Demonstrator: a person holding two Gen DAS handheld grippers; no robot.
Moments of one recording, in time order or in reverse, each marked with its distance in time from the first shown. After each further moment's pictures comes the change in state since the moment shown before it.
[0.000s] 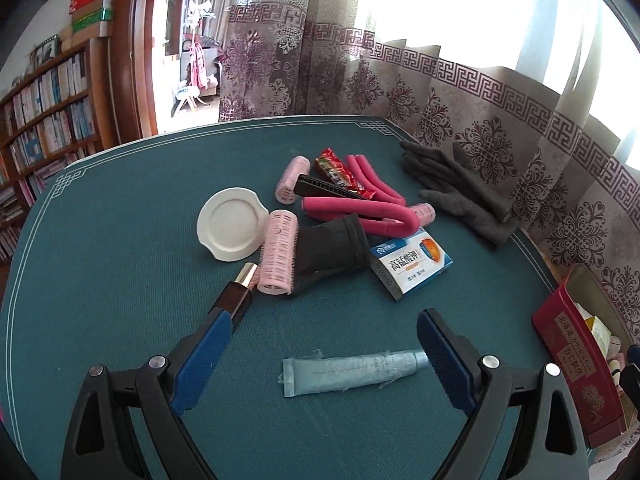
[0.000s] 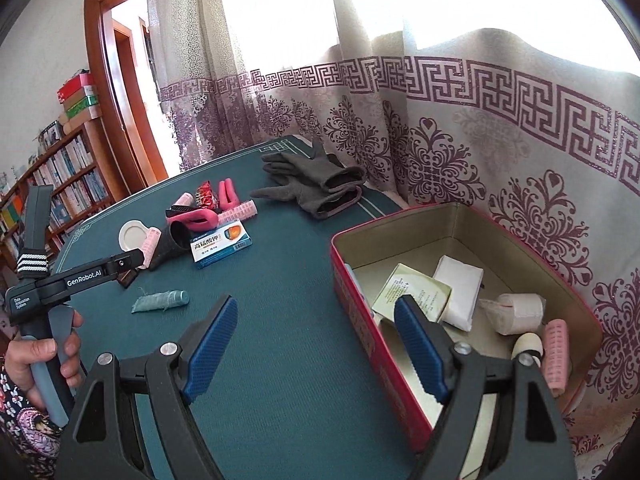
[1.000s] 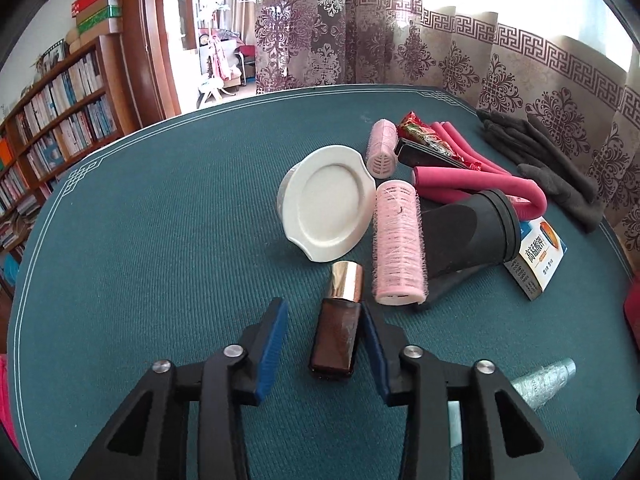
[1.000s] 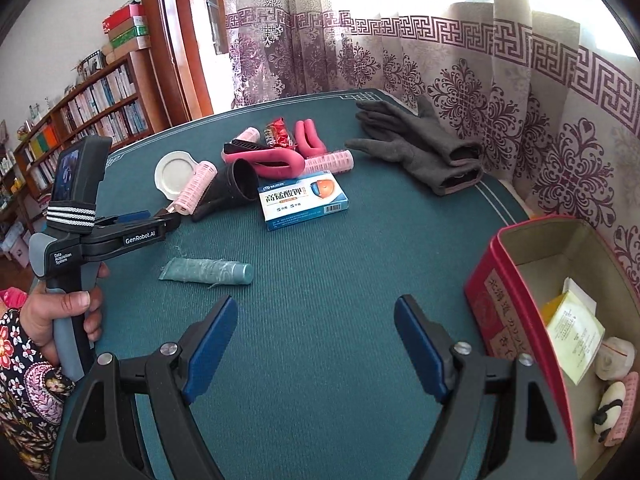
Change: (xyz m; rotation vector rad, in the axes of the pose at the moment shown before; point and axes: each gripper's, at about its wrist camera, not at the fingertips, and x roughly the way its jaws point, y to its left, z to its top) left arm 0.063 0.054 0.003 0.061 0.052 0.123; right arm 0.089 0.084 0.006 -0.176 0.143 0.115
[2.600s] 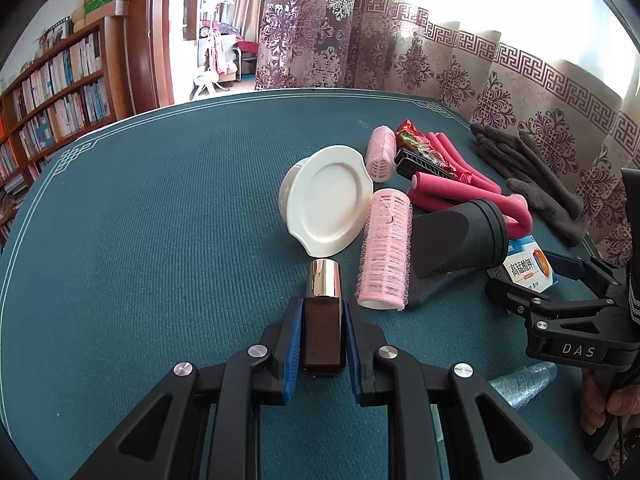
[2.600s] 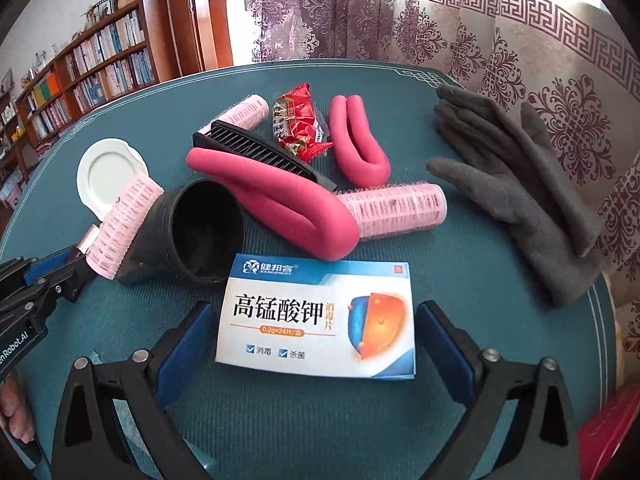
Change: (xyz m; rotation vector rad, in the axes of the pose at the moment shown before) left arm -0.005 0.010 -0.004 -0.069 -0.010 -0.072; right arm 0.137 0.025 0.072 -0.143 0.116 0.016
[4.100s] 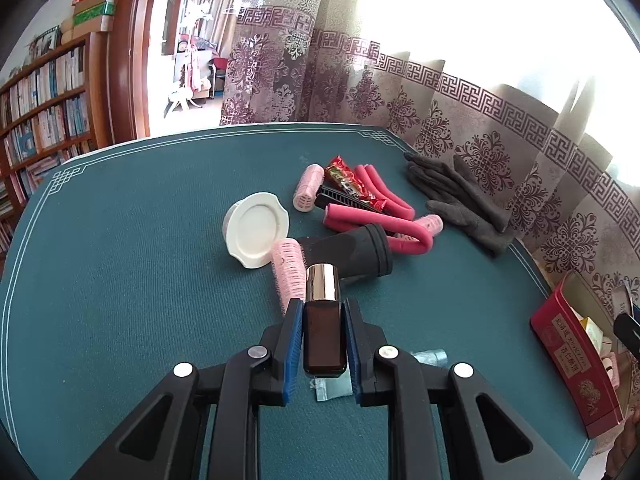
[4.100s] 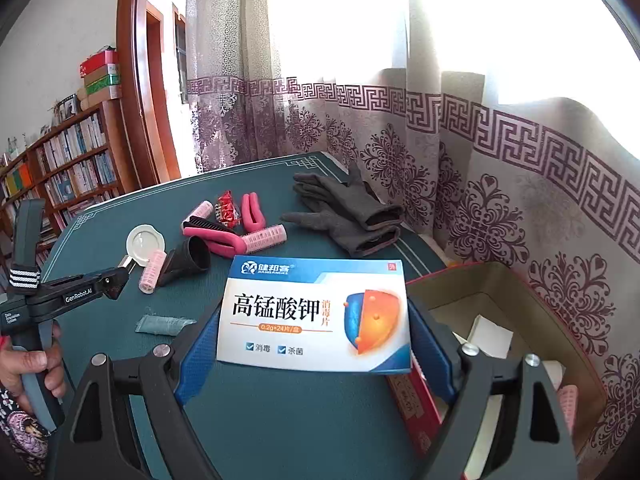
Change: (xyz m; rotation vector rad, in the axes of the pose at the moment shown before) left arm -0.076 -0.040 -0.002 0.021 -0.074 -0.137; right arm -0.212 -0.063 -0.098 0.234 -0.304 -0.181
